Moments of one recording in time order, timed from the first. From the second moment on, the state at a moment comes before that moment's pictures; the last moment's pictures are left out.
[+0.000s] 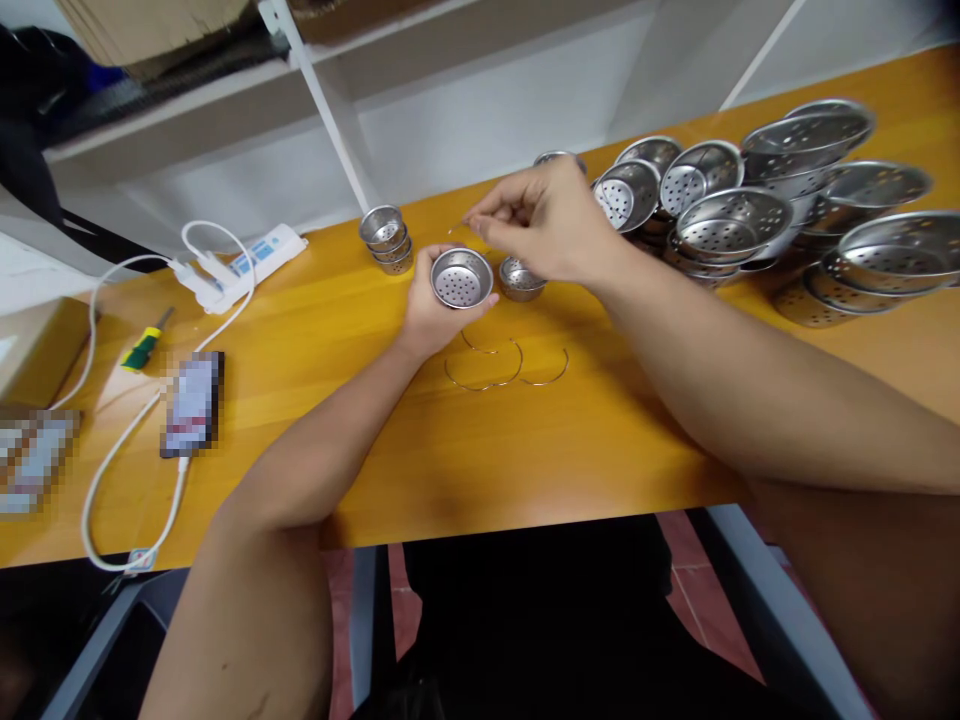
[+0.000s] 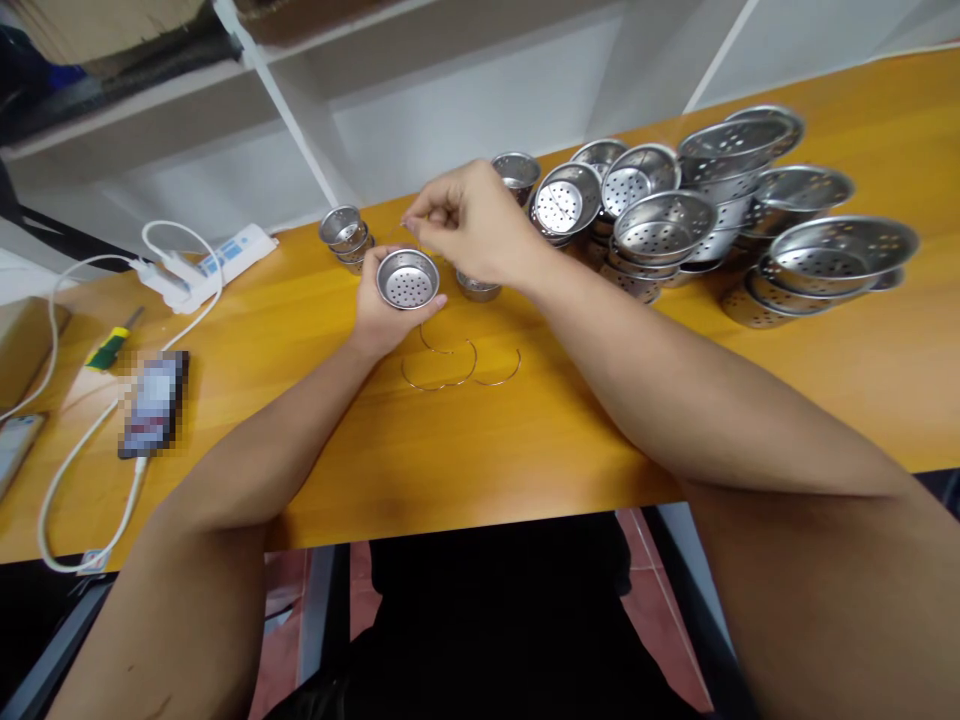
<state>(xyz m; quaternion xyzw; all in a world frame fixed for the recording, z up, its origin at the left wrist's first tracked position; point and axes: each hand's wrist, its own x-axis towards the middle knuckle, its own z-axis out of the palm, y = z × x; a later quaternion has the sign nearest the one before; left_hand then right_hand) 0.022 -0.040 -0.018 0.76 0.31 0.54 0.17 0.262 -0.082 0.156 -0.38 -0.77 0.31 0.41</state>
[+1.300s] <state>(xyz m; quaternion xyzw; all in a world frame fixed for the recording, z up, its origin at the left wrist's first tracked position) 0.026 -0.048 -0.007 0.79 0.25 0.51 0.23 0.250 -0.096 0.114 -0.44 -0.77 0.24 0.40</state>
